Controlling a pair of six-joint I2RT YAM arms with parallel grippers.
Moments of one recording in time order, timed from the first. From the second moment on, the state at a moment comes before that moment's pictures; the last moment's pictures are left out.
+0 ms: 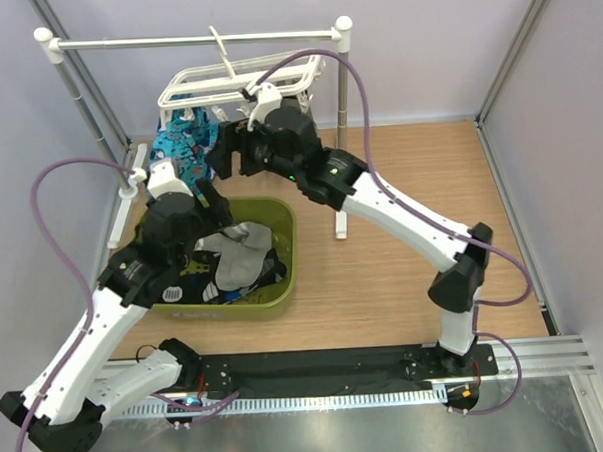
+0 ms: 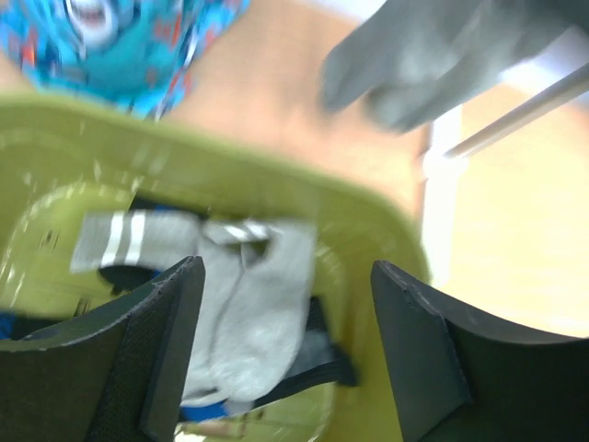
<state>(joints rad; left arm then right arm) -0.60 0.91 1.09 -0.66 -0.52 -0.61 0.93 1.91 2.07 -0.29 0.09 0.42</state>
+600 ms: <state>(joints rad) -0.60 0.97 1.33 -0.59 -0.41 -0.48 0.59 1.62 2.20 -0.72 0.13 0.42</state>
